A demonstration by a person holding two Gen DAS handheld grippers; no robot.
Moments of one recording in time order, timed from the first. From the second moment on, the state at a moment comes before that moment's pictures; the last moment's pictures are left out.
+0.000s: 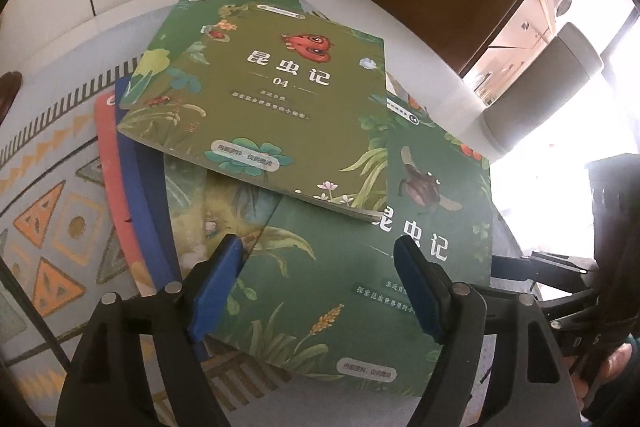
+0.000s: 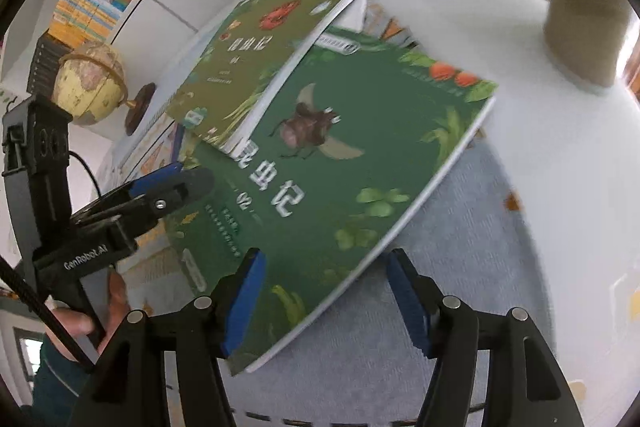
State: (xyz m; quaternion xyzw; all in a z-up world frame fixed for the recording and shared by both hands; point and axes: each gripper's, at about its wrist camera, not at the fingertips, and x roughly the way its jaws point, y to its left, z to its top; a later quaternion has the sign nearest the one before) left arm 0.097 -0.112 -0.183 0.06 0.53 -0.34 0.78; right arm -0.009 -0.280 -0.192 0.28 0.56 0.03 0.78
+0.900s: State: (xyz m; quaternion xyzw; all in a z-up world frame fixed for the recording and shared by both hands) left arm 0.016 -0.076 -0.200 -0.06 0.59 -0.33 0.73; right arm -0.036 -0.294 -0.187 0.28 0.52 0.05 0.80
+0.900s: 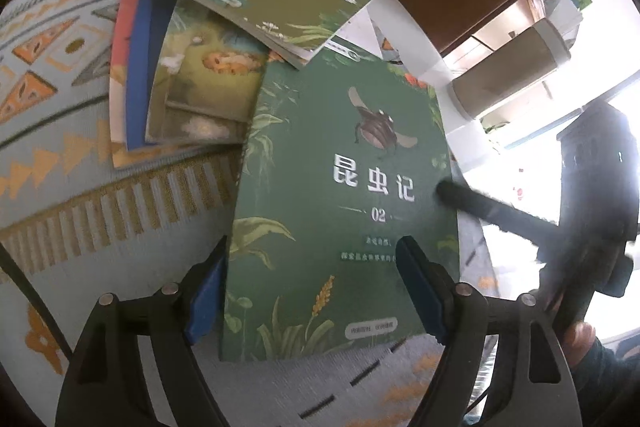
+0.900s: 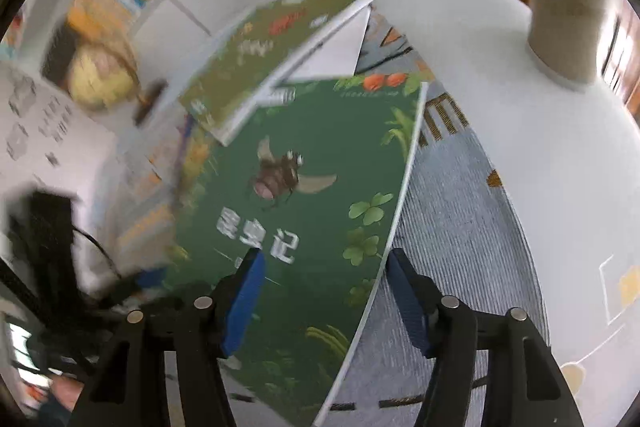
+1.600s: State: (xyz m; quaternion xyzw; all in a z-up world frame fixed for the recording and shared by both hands) left arm -0.004 -0.095 -0.188 -0.07 0.58 -0.37 0.73; right arm -0.028 -0.271 -0.196 0.30 0.53 0.11 0.79
